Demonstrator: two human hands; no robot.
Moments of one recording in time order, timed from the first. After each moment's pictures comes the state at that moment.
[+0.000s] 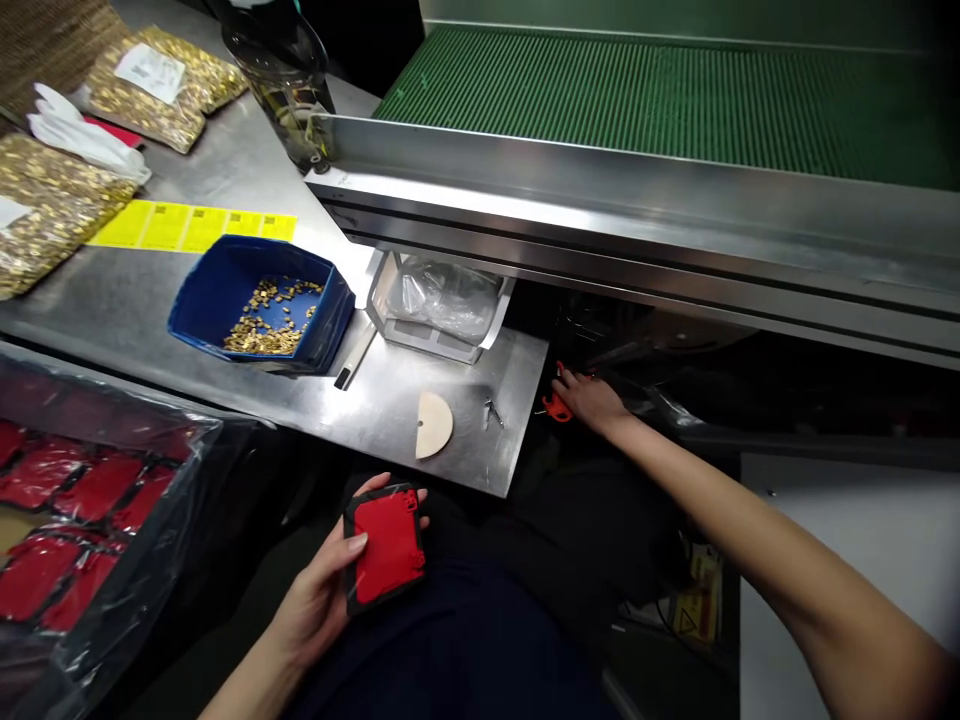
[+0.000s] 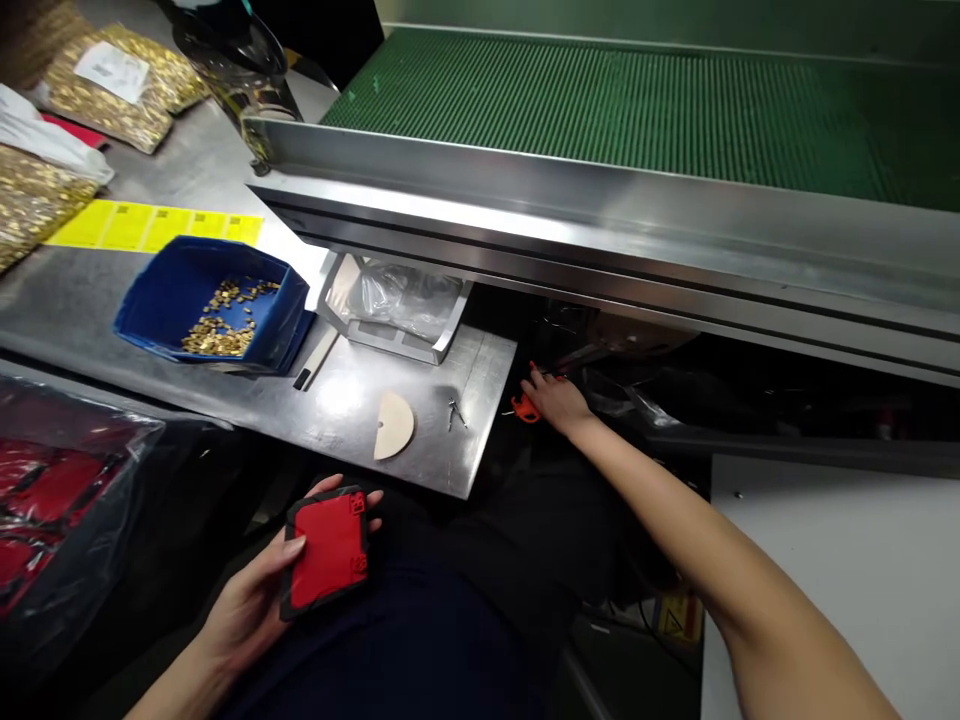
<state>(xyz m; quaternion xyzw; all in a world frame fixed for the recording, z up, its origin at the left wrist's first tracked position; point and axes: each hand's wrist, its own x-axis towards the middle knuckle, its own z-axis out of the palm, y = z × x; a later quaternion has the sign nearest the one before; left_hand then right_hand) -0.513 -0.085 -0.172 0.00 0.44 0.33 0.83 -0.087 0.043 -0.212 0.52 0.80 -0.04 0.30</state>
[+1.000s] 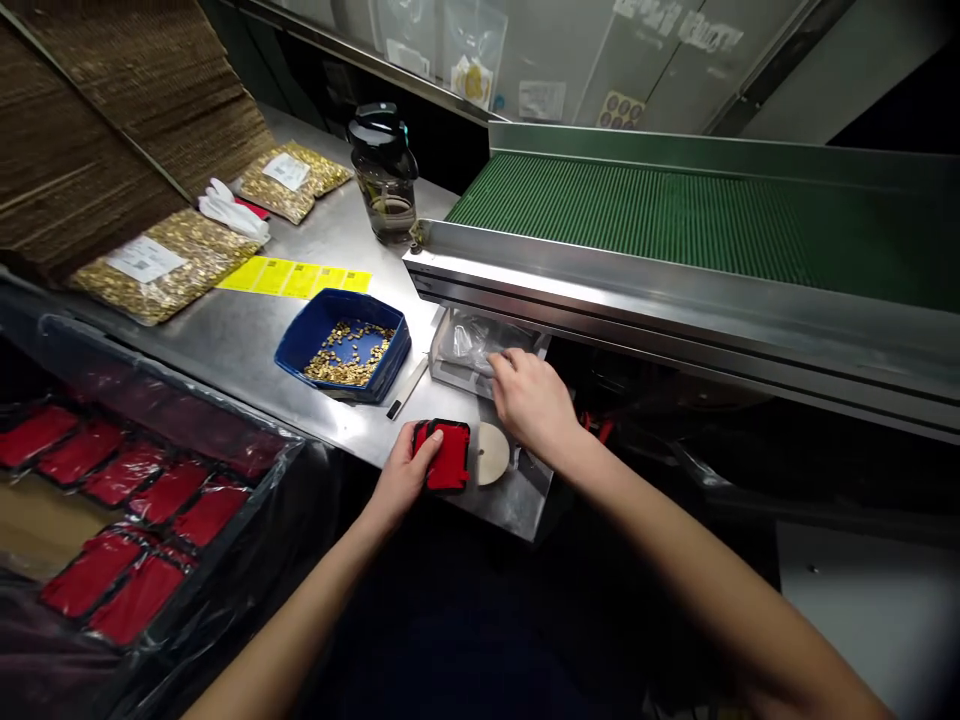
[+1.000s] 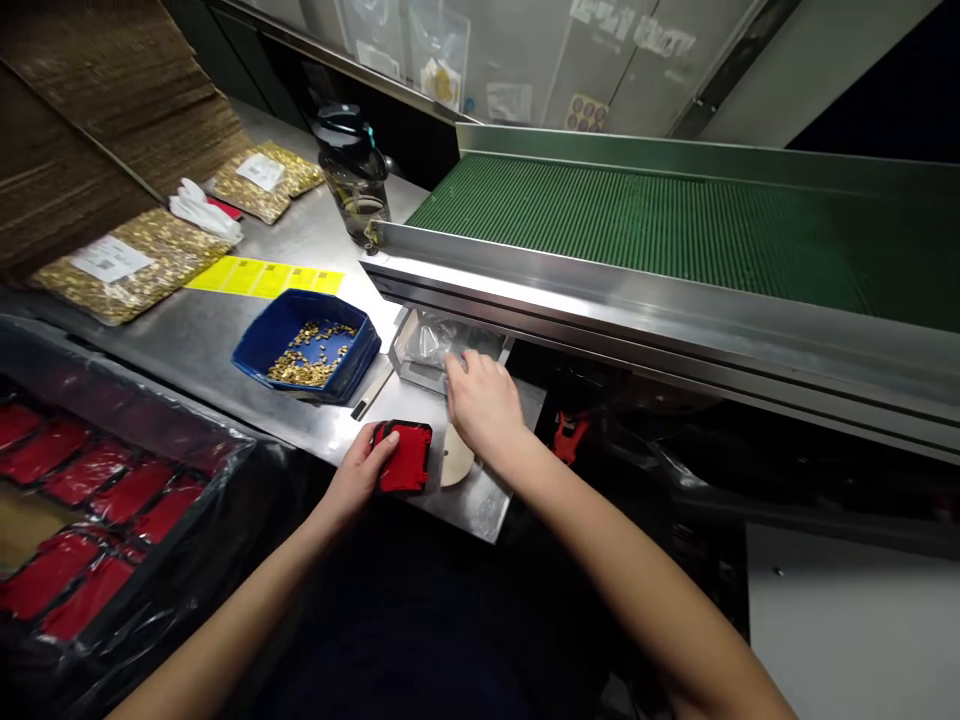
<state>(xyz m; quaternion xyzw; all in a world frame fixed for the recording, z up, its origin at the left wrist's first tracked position) -0.479 0.032 -0.197 0.36 0.58 0.39 0.62 -0.280 0.099 -0.092 0.59 0.81 -0.04 0.00</state>
